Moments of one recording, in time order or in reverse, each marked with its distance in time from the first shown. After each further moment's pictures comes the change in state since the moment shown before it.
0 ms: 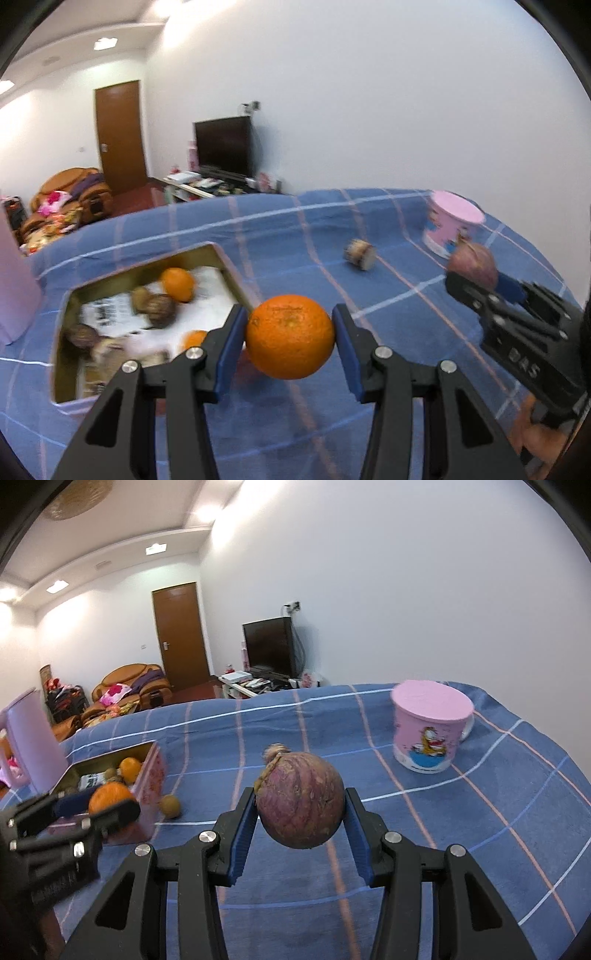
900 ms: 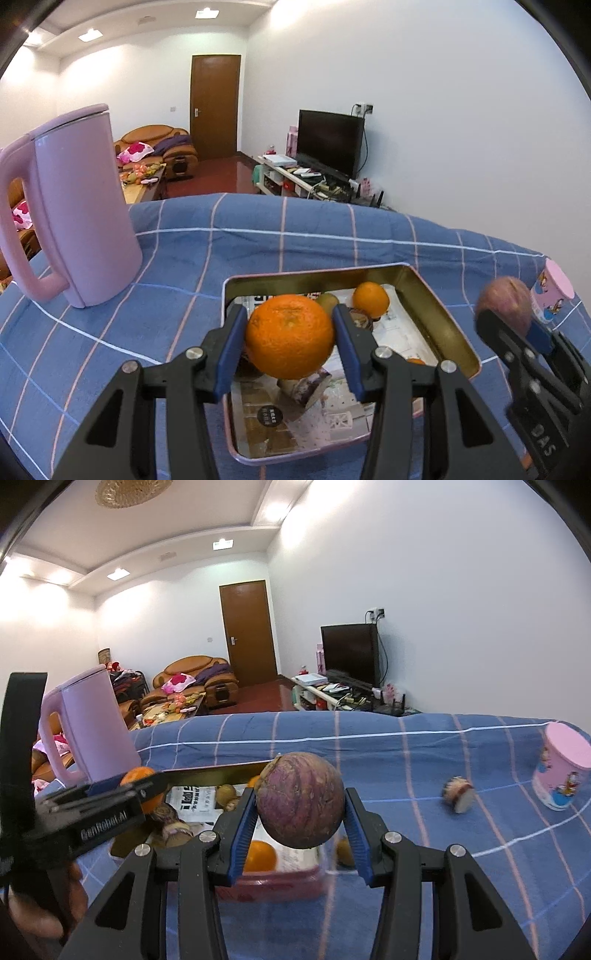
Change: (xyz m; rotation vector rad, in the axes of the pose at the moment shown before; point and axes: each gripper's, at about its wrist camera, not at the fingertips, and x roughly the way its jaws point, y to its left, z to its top) left arm 0.005 0.142 0.000 -0.250 0.031 0.257; right arm 0.050 0.150 0.021 -0.087 -0.003 0.240
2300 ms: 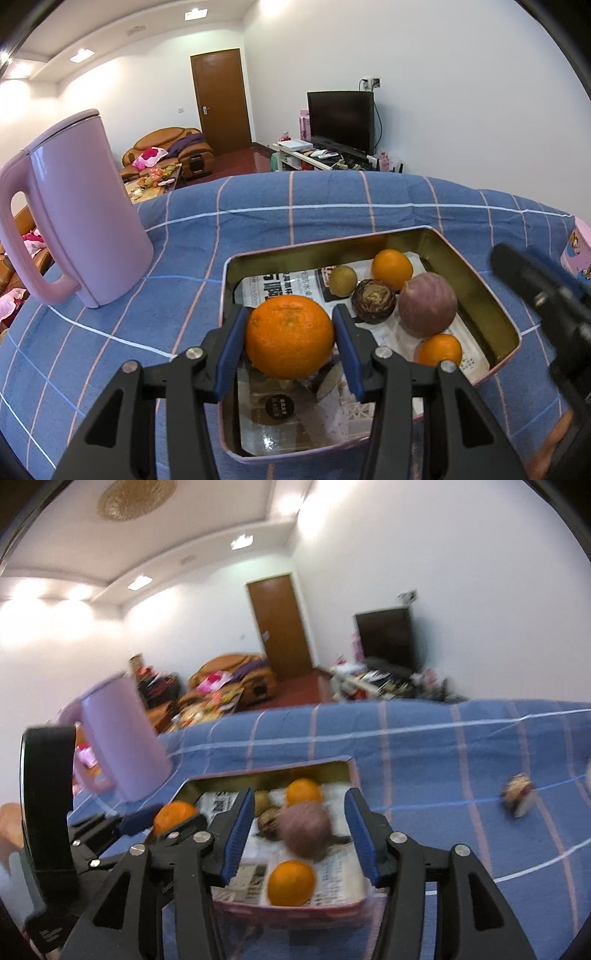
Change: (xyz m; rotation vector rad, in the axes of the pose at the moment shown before) left arm 0.017 -0.018 -0.013 0.101 0.054 0.128; right arm 0.014 -0.009 0.004 0.055 -0.021 0.094
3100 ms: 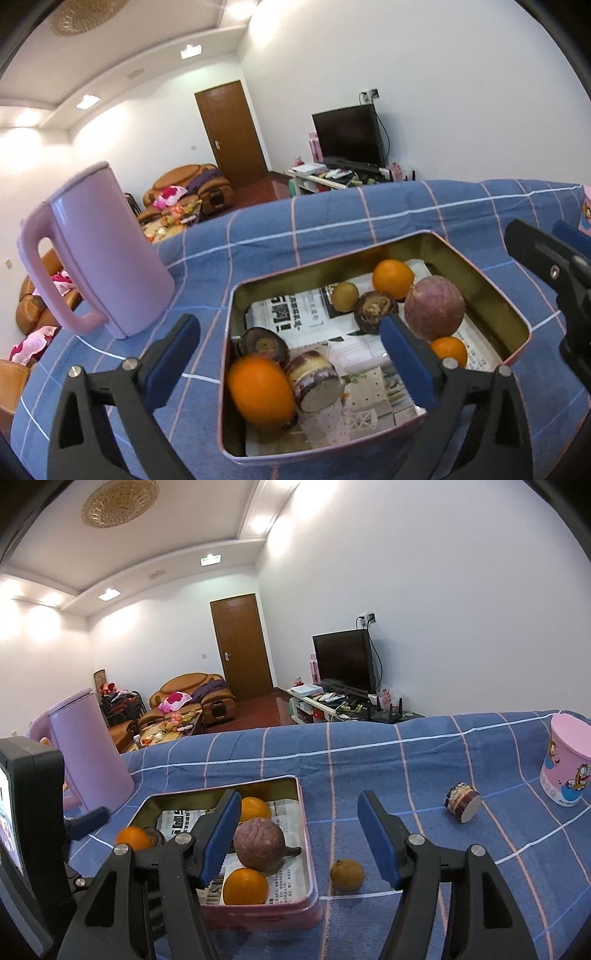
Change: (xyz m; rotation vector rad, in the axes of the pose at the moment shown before) left arm -0.014 -0.025 -0.002 0.108 -0.117 0.127; right arm -0.016 -0.006 -0.003 0.006 -0.053 -0.109
